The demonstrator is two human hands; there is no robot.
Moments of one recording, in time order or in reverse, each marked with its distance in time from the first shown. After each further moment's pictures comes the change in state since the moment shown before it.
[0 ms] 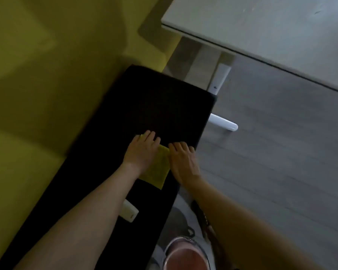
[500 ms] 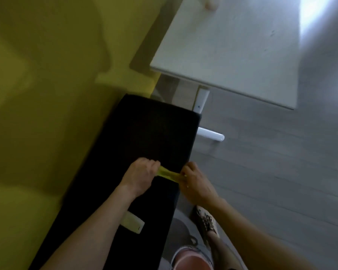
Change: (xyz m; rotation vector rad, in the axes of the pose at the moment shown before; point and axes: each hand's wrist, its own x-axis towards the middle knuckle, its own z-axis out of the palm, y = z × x) left_hand -0.056 -0.014 -0.058 -0.149 0.248 0.238; right_hand -0.068 0.010 -0.087 0.417 -0.096 0.137
